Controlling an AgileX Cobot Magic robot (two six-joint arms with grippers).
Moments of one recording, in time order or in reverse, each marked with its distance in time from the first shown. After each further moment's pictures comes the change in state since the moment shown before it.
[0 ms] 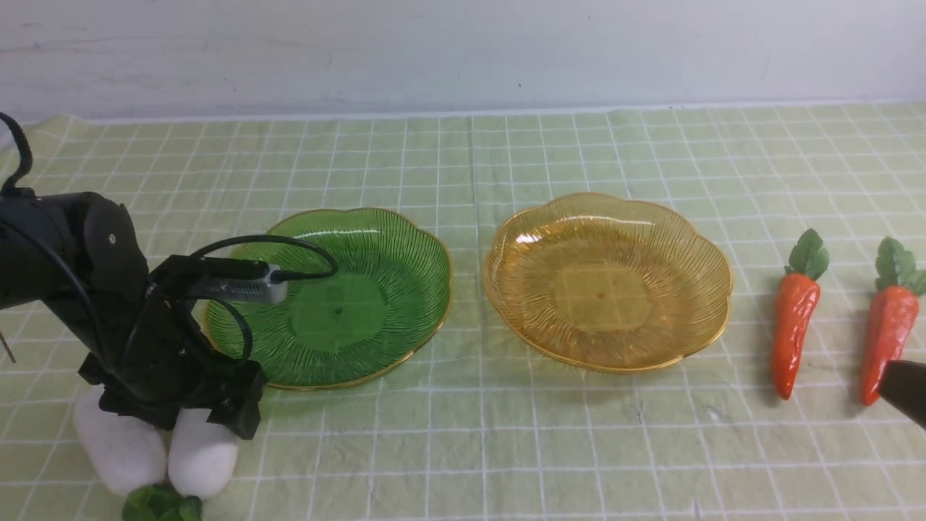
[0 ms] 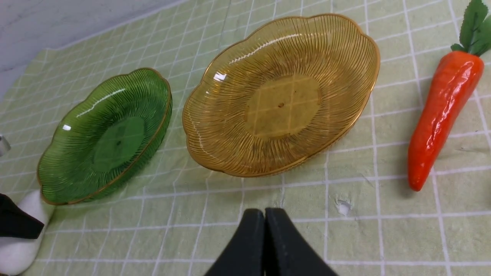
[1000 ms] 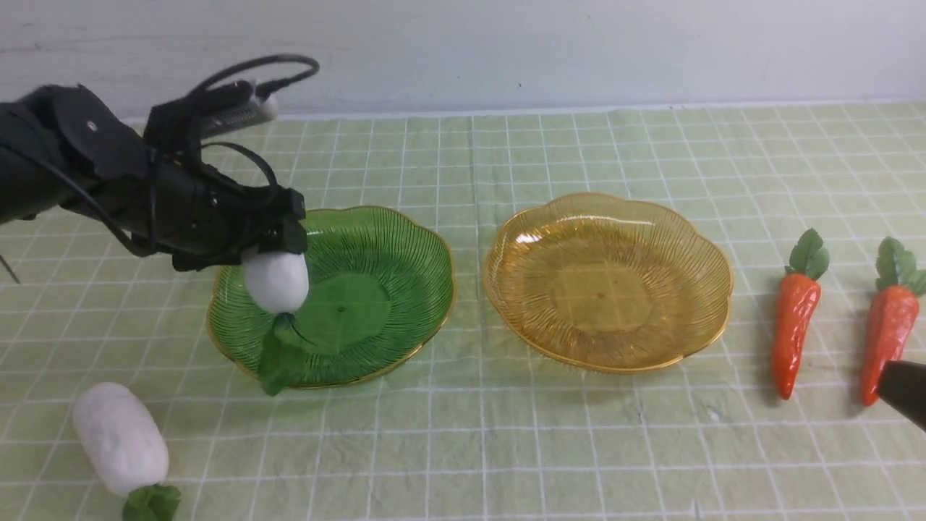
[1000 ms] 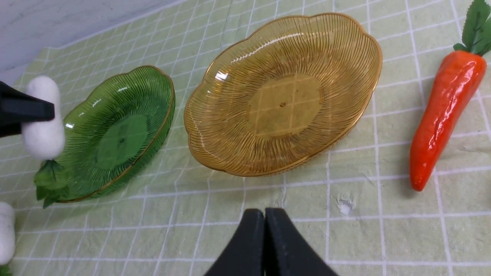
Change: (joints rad) right arm 0.000 0.000 0.000 0.006 0.003 -0.007; left arm -0.002 0.040 -0.230 -0.316 -0.244 0.007
